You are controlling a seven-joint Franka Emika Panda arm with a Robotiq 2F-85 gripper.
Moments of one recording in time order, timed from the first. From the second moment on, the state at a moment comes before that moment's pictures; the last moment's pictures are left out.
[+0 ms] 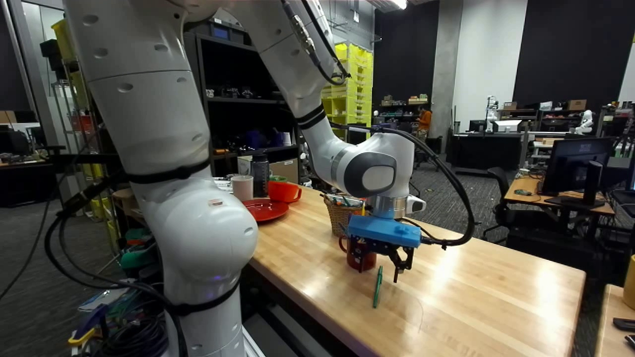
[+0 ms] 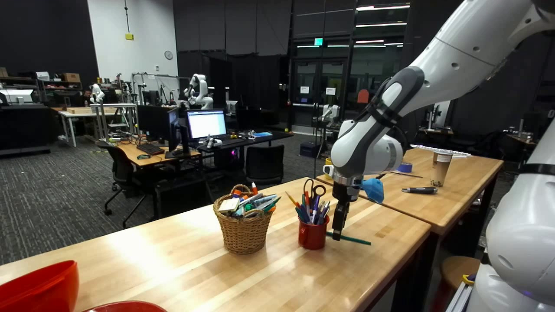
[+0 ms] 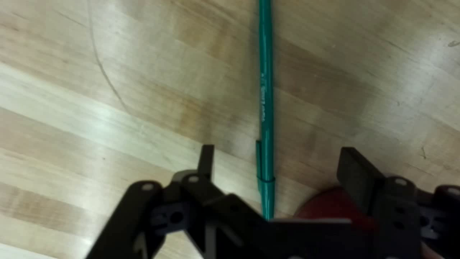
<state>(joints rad) -0.01 -0.20 -0.22 -2.77 0.04 2.59 -0.70</state>
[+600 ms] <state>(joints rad) -0.02 -0.19 -0.22 -2.77 0.06 2.59 -0.71</state>
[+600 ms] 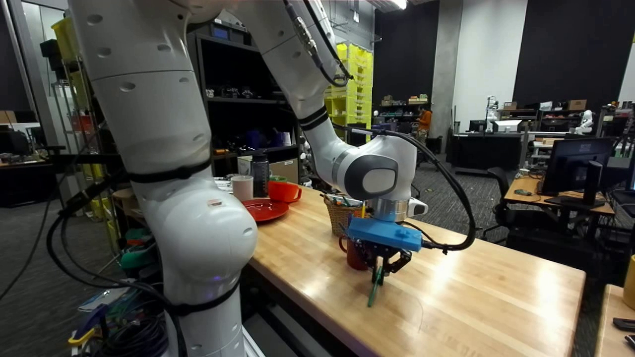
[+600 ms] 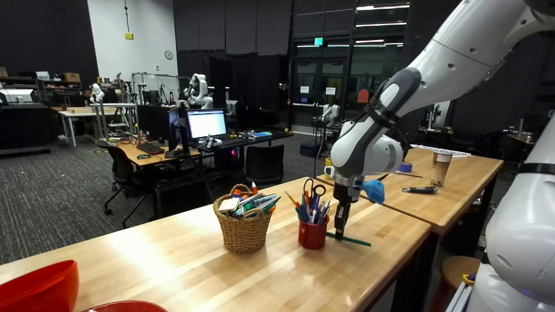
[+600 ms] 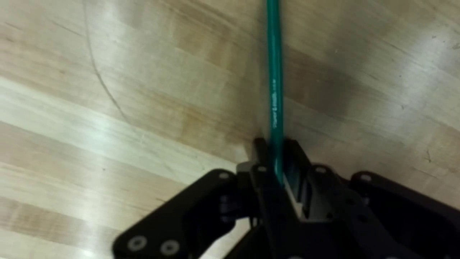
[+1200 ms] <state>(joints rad) -0.10 -0.20 -0.22 -2.75 -0.05 2.59 -0.60</state>
